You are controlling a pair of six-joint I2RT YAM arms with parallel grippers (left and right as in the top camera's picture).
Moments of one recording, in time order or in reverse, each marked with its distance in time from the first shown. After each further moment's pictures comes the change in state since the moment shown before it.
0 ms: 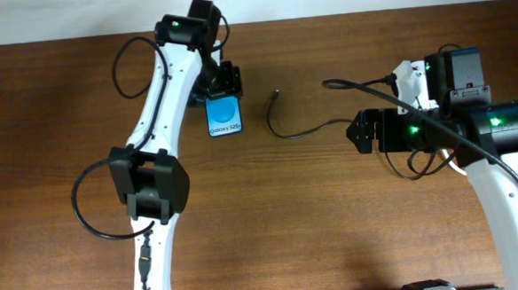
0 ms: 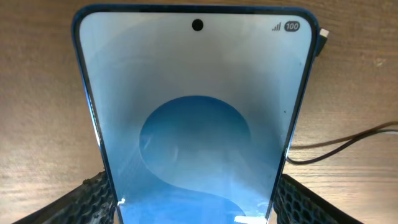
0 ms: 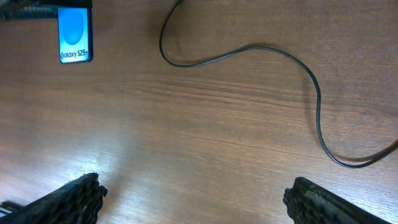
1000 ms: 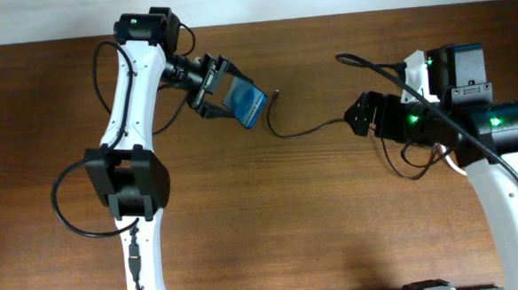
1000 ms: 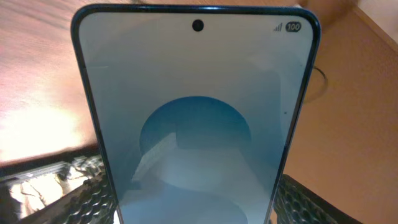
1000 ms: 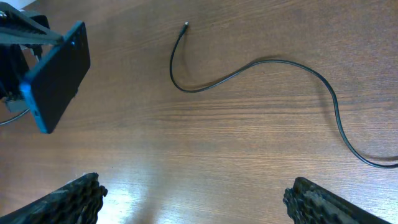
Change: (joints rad) left arm 0.135 0.000 0.000 -0.194 0.834 -0.407; right arm 0.000 0.000 0.000 0.084 -0.011 0.212
